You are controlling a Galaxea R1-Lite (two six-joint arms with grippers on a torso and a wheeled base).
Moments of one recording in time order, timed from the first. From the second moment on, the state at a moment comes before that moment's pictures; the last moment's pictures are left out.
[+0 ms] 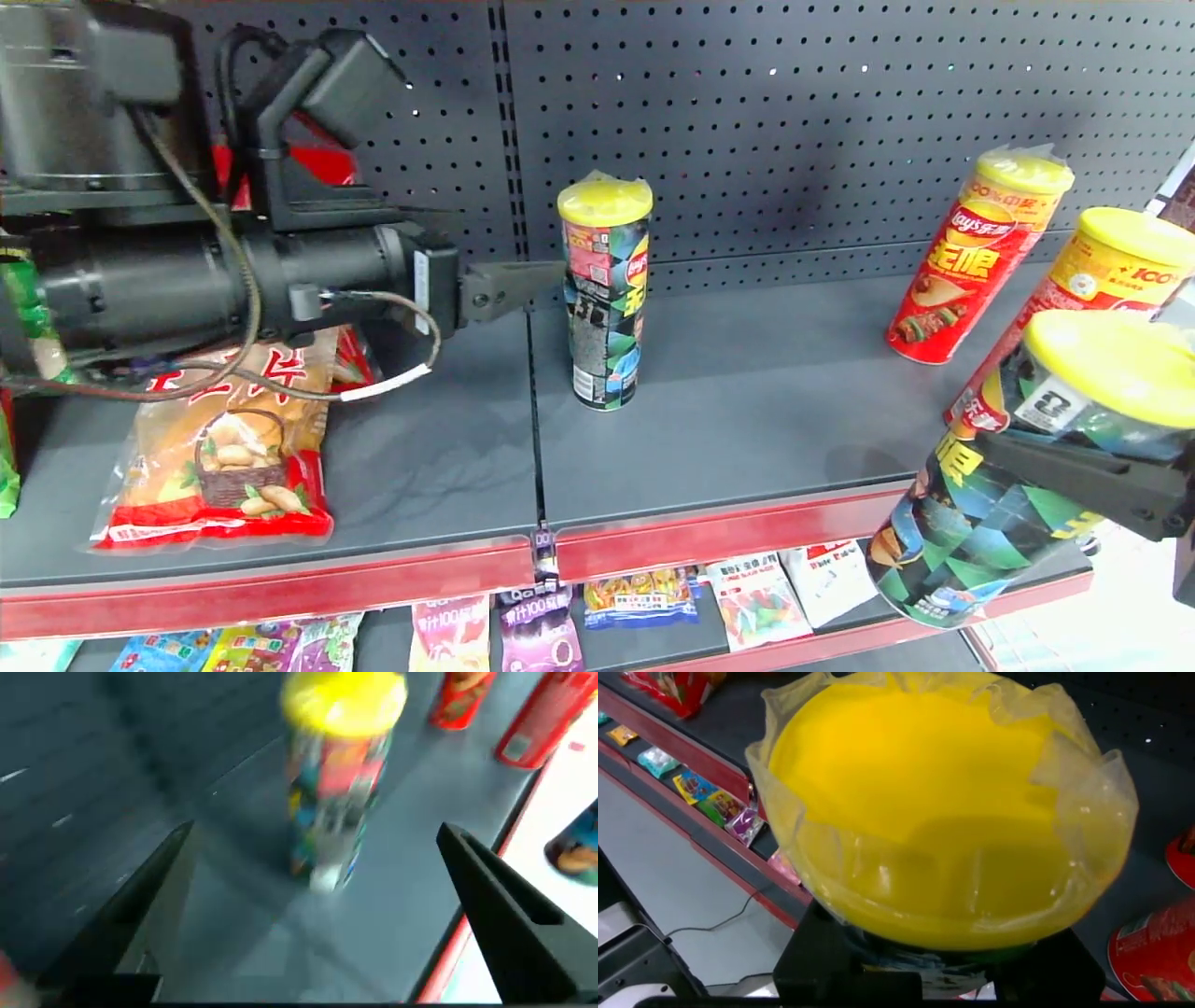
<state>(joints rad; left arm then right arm) -0.55 1.53 -1.11 -0.25 -0.20 0.10 0.41 1.00 -0.60 -0.20 0.29 -0.16</state>
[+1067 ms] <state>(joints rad) -0.66 1.80 -1.34 -0.26 -0.03 0.10 0.40 1.00 -0.59 -0.20 0.29 -0.15</state>
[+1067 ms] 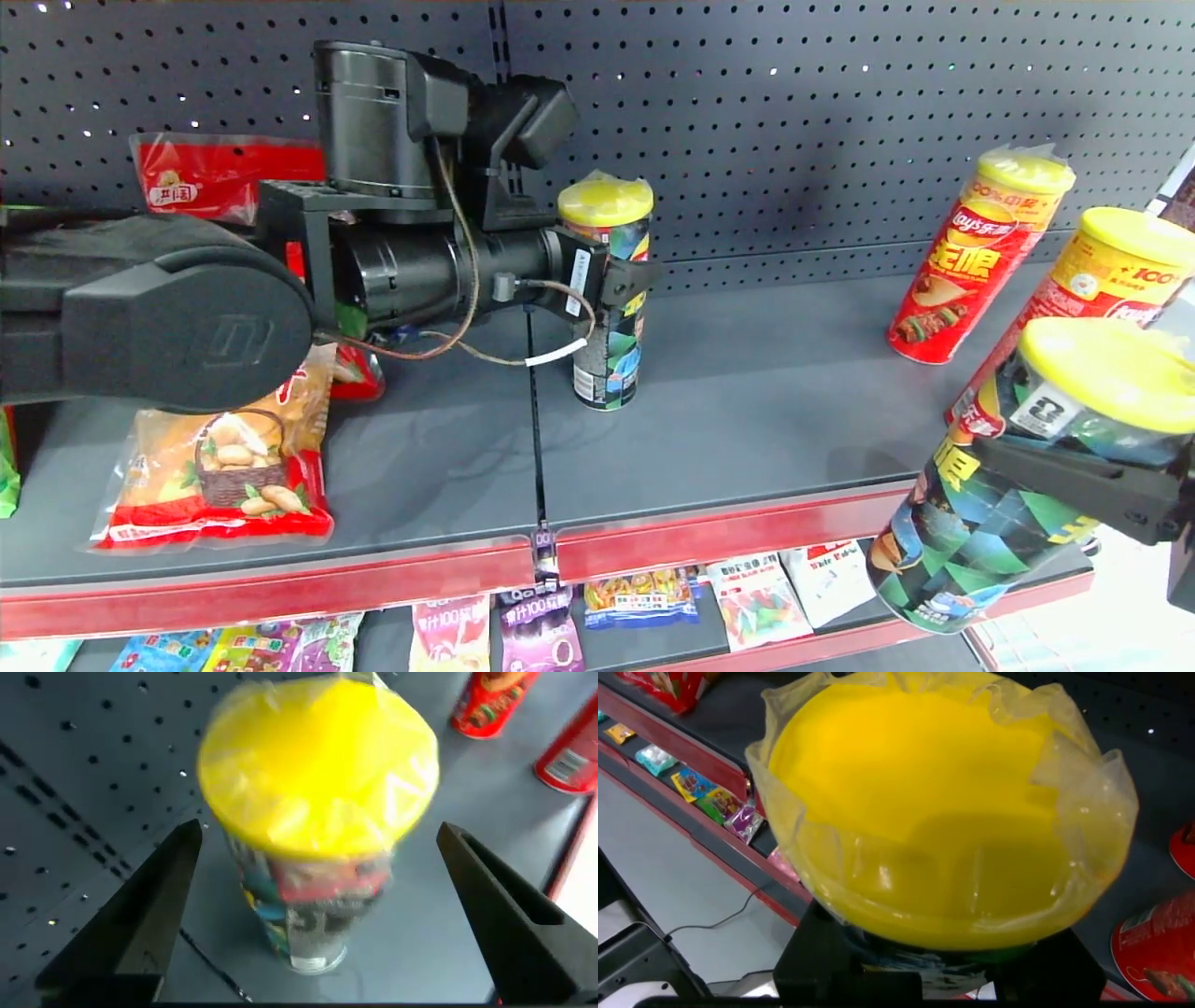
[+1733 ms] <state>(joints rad) -0.67 1.85 -1.35 -0.26 -0.03 0.10 0.39 1.00 -0.59 -0.20 0.29 -0.15</state>
